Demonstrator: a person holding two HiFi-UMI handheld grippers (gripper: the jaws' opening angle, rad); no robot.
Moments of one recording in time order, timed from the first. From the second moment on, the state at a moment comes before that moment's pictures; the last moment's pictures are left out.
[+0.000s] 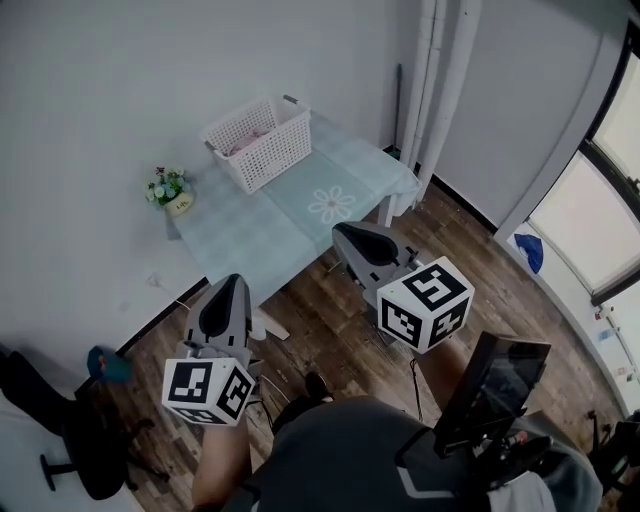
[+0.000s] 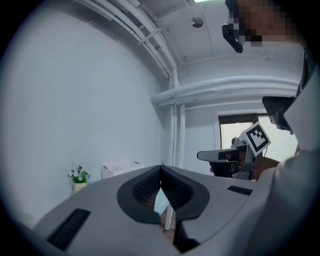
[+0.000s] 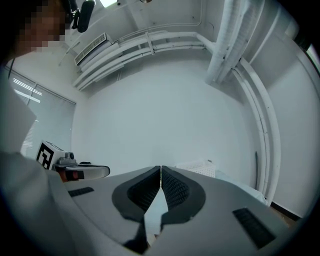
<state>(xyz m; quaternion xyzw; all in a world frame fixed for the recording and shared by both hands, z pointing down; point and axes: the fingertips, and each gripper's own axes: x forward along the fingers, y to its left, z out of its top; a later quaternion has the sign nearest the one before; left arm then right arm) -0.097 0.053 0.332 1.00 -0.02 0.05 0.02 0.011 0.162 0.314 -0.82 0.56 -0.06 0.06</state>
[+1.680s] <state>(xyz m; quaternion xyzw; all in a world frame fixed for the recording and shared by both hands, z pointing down) 0.161 -0.143 0.323 0.99 -0.12 0.05 0.06 0.289 -0.036 0.290 -0.77 0.64 -0.05 0.07</state>
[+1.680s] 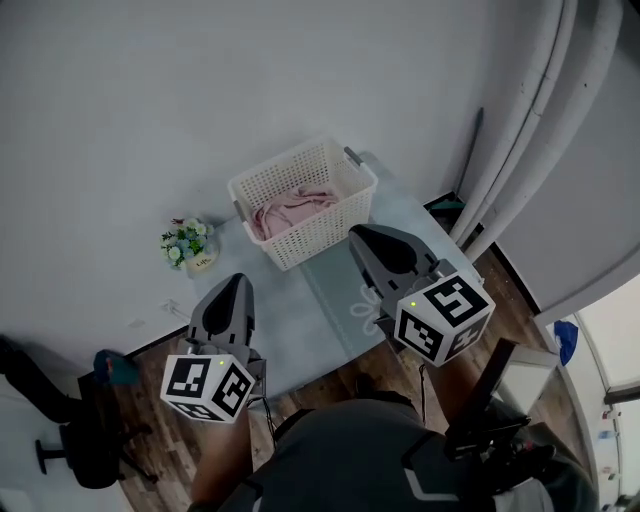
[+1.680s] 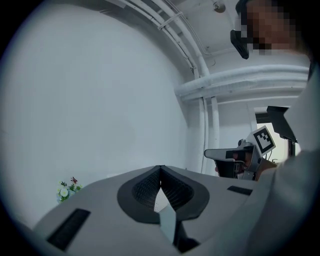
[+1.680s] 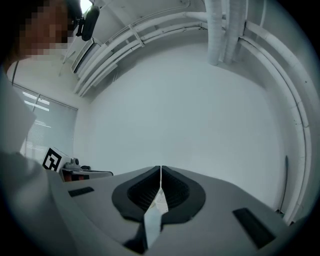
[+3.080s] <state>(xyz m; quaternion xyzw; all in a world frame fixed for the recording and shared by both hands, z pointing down) 0.143 -0.298 0.355 0.98 -0.18 0.07 0.06 0.389 -0.233 0.346 -0.72 0.66 -0.10 -0.18</state>
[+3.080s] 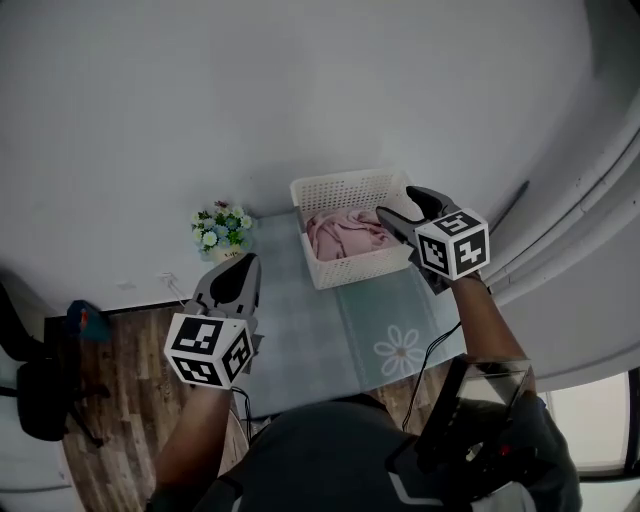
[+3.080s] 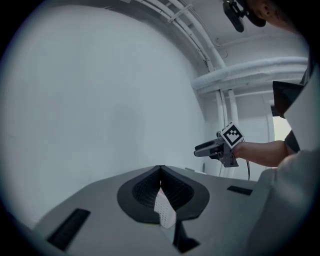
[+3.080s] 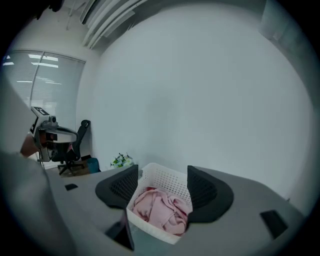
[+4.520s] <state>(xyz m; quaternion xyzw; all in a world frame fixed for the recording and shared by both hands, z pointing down) 0.193 -0.331 0.470 0.91 -0.31 0.21 0.14 0.435 -0.330 0.659 -0.24 0.77 -0.20 -0.56</state>
